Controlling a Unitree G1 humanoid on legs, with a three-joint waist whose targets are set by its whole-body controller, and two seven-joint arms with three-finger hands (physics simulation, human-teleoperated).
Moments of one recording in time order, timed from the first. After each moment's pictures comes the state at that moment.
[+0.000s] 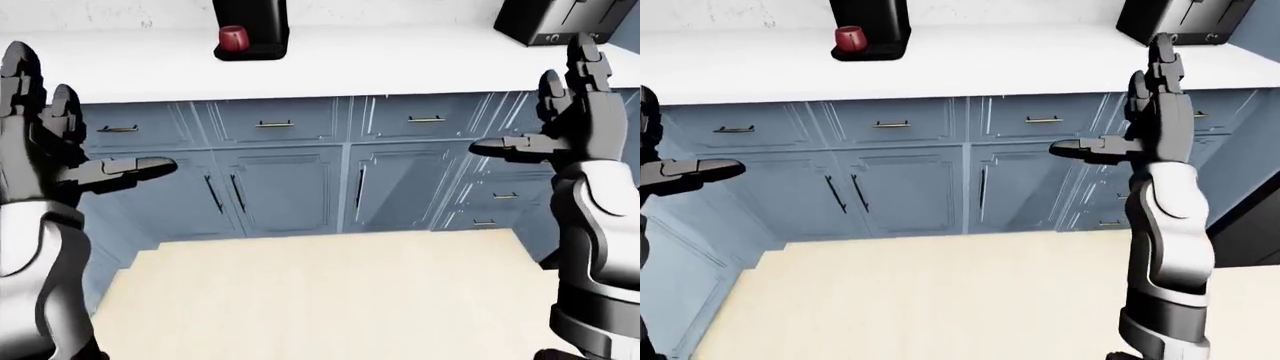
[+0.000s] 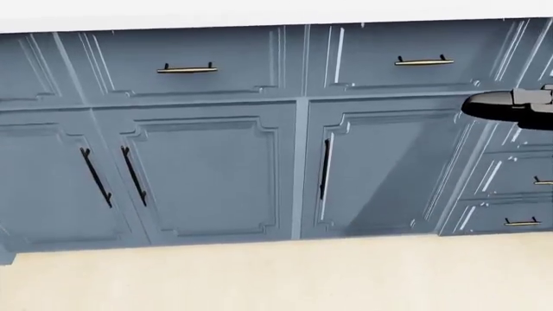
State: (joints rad) left arm -0.38 0.48 0.49 -0.44 -0.32 0.59 0.04; right arm -0.51 -0.46 -0.37 -0.13 0.21 0.39 0.02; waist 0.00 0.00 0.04
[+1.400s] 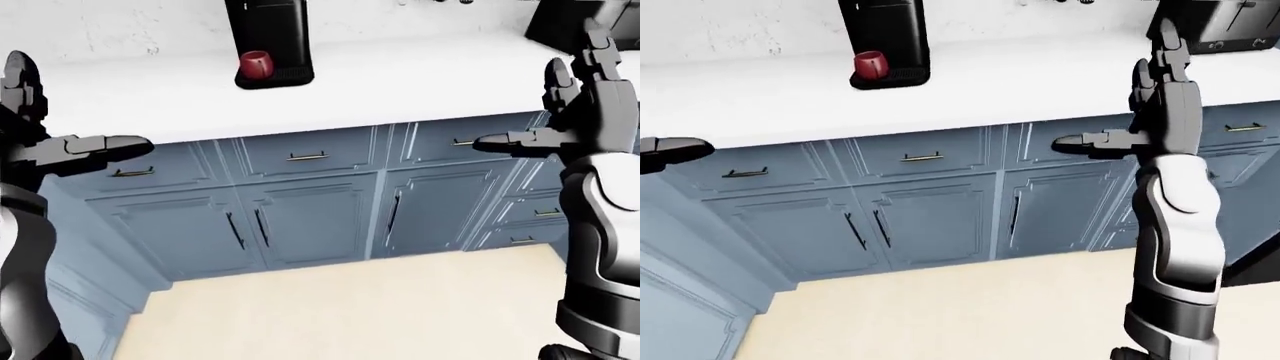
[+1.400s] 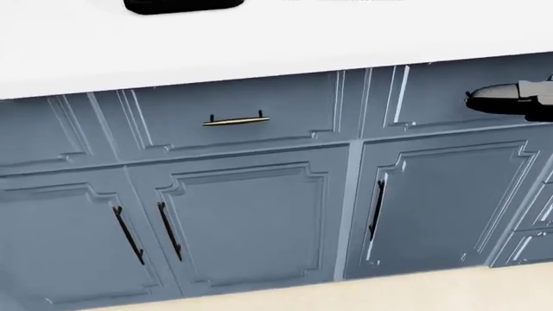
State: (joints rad) left arm -0.44 0.58 0.53 -0.47 -0.39 0.65 0.08; right arm -0.53 -0.49 -0.37 -0.15 0.19 0.41 0.06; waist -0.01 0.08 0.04
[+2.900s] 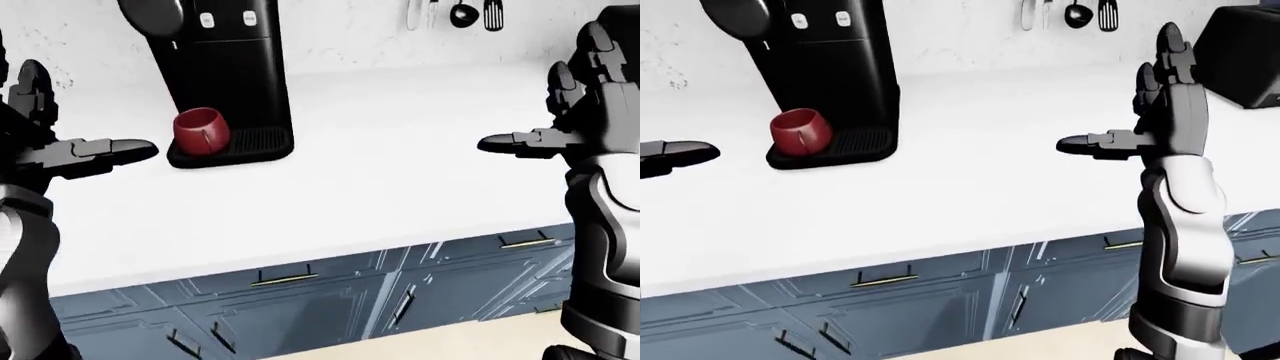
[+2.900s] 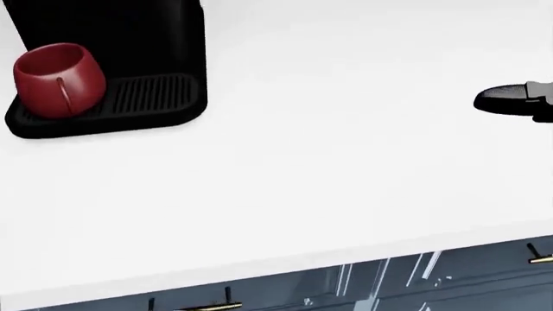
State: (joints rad) left arm -0.43 0.59 0.52 -0.47 -0.42 0.68 0.09; right arm -0.53 -0.51 -0.38 -0.16 0.21 0.44 0.06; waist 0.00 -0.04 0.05
